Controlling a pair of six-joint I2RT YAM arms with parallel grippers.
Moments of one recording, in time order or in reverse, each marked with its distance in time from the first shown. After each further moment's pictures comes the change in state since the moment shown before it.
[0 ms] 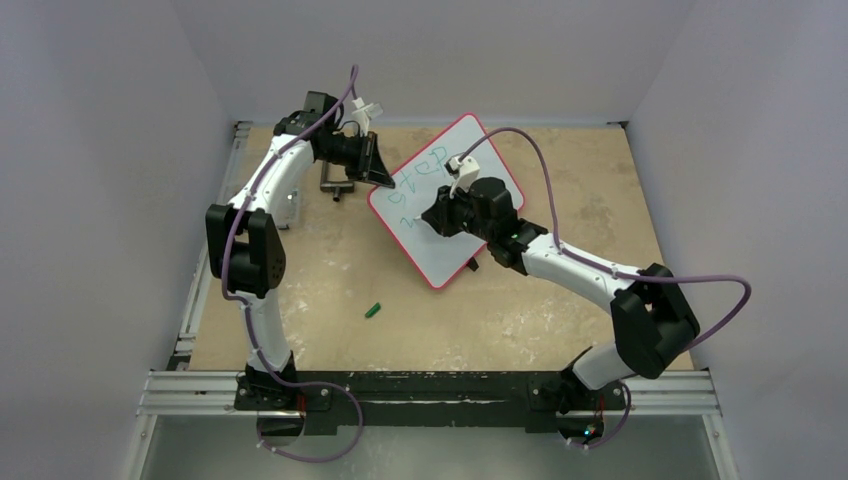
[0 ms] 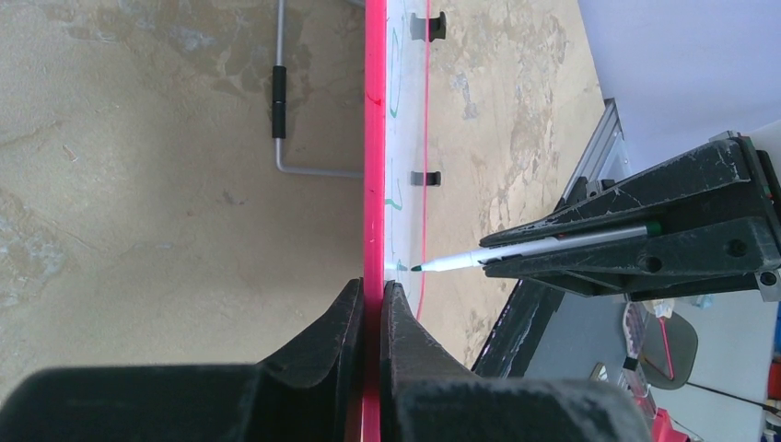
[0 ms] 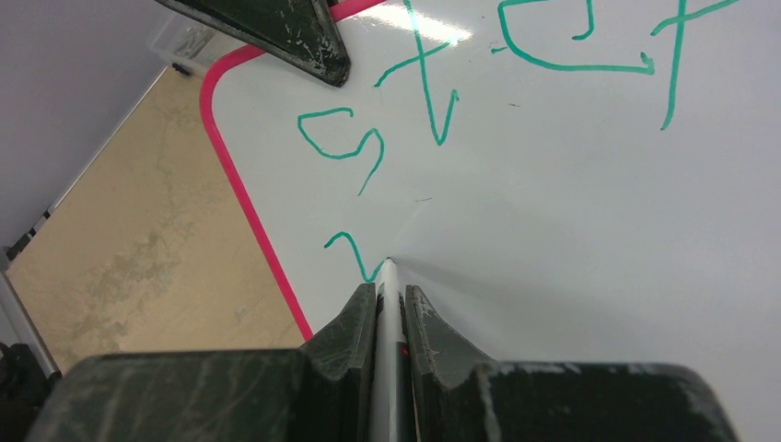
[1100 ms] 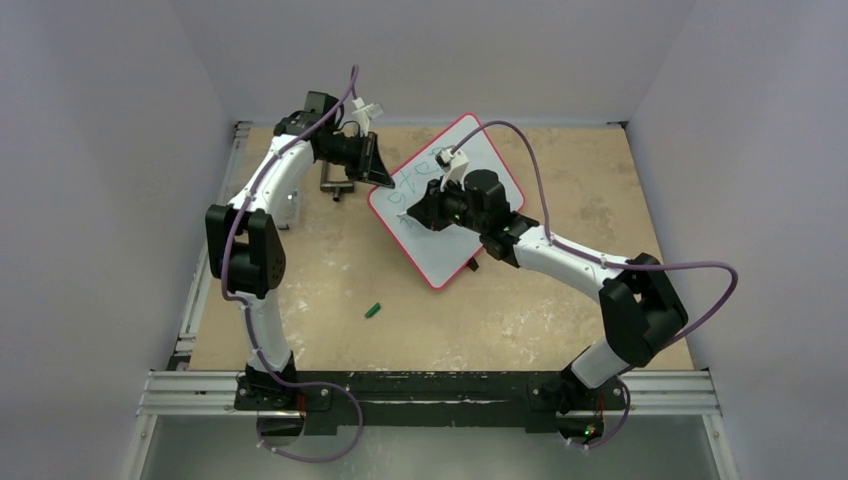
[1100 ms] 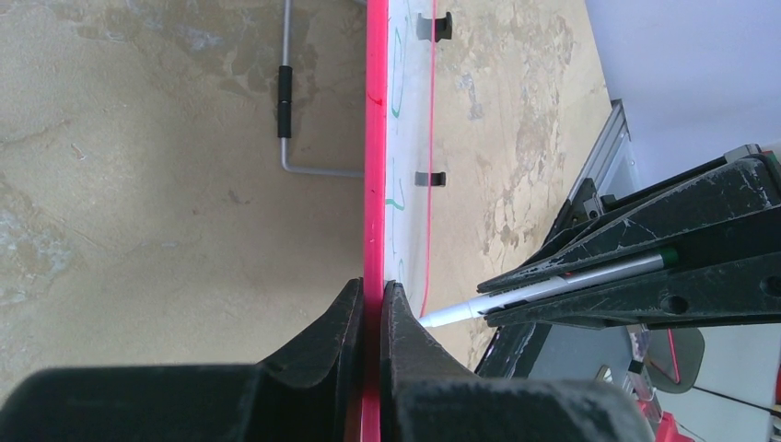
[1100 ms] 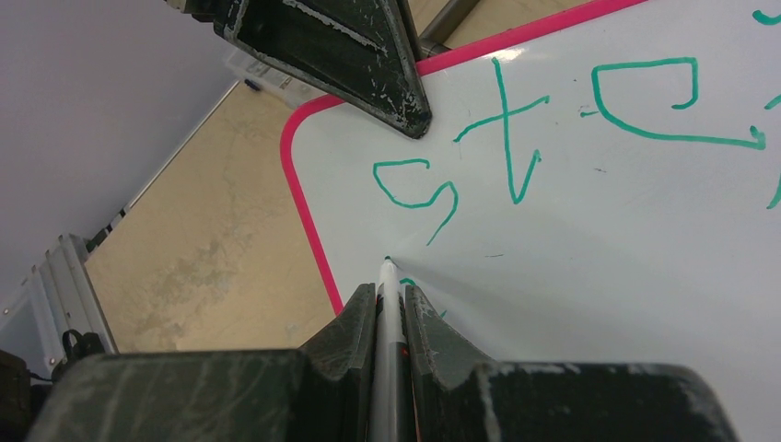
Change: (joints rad) left arm -0.003 -0.005 -0.002 0.001 -0.013 0.001; right arm 0.003 0.073 0.068 0.063 -0.117 0.040
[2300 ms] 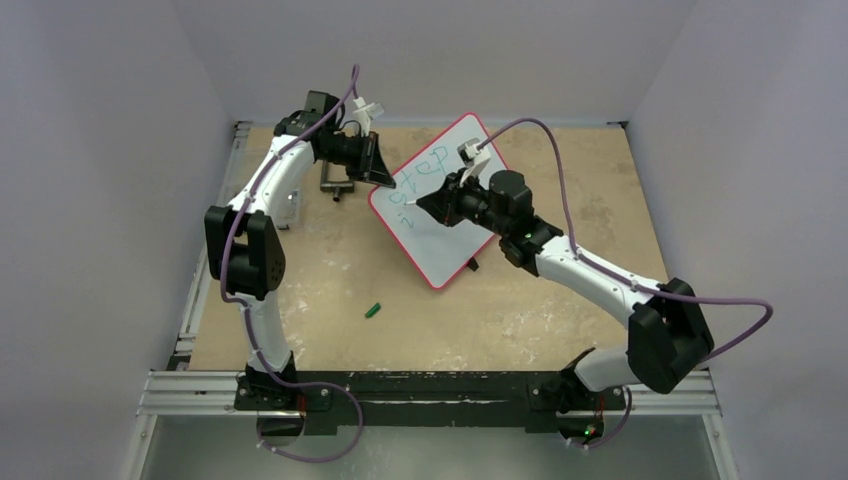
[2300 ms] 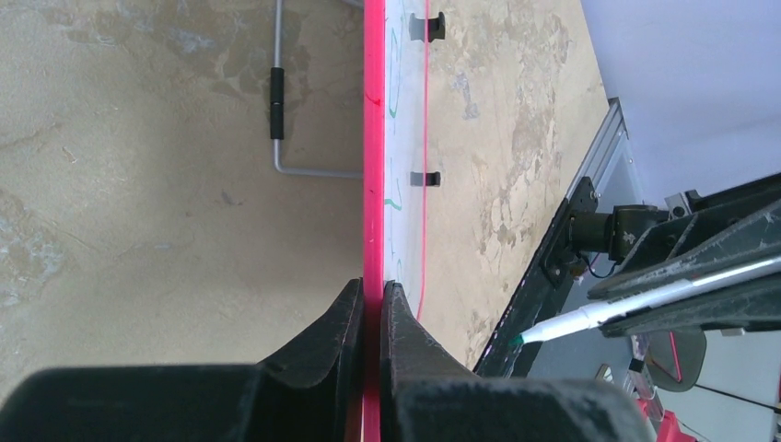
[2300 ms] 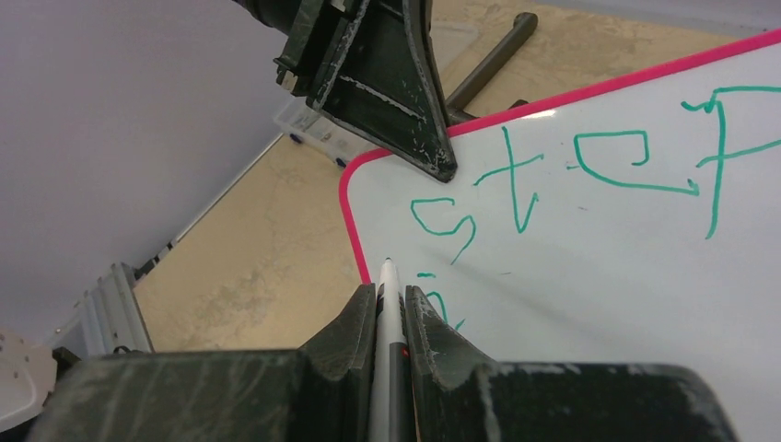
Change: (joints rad) left arm -0.006 -0.011 -0.004 0.002 -0.001 -0.001; right arm -0.017 -0.162 -0.060 0.032 -0.004 0.010
